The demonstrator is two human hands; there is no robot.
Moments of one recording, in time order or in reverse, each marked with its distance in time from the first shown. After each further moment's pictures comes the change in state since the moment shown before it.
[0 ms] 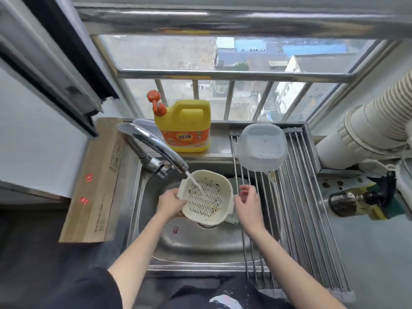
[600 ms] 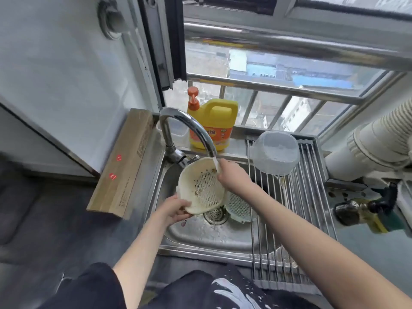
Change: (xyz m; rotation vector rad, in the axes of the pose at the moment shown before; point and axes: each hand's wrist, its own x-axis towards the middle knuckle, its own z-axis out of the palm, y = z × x) left_hand -0.042 -0.048 -0.035 -0.706 -0.207 -0.312; right_hand -0.001 -0.101 0.051 -0.796 -0.304 -0.395
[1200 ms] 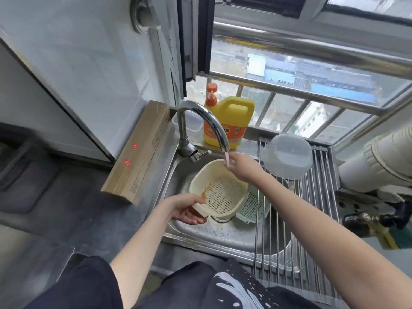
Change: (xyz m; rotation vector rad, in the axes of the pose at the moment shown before) left_hand -0.030 0.006 0.005 0.389 -0.220 -0.173; right_hand 0.009 0.002 -0.019 -0.018 -0.033 -0.158
